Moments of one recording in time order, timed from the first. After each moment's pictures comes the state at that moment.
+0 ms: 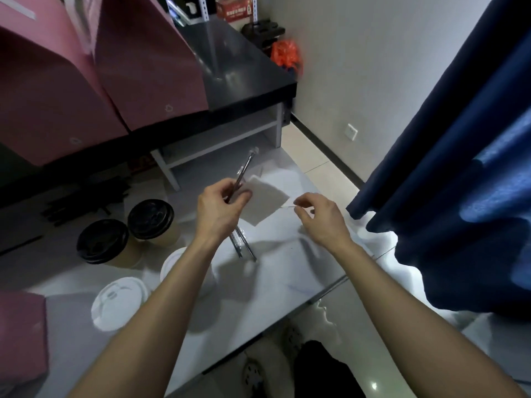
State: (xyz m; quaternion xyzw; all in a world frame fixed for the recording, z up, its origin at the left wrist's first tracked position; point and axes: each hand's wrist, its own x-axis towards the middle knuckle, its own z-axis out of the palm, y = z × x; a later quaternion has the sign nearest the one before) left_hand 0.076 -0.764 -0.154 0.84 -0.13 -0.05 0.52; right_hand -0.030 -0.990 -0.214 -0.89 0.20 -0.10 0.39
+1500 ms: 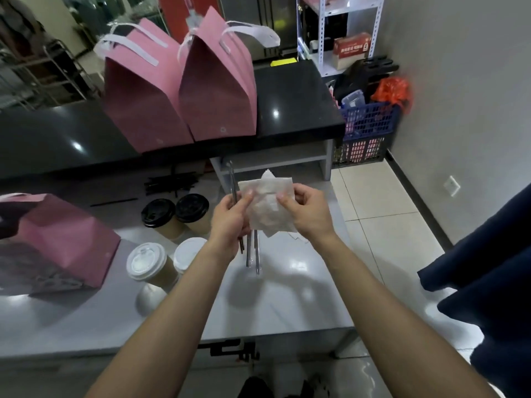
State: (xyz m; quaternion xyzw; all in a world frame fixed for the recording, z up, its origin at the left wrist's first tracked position) left_hand 0.036 -0.805 -0.123 0.64 0.18 -0.01 0.75; right_hand 0.035 -0.983 -0.134 -0.71 0.00 -0.05 0.70
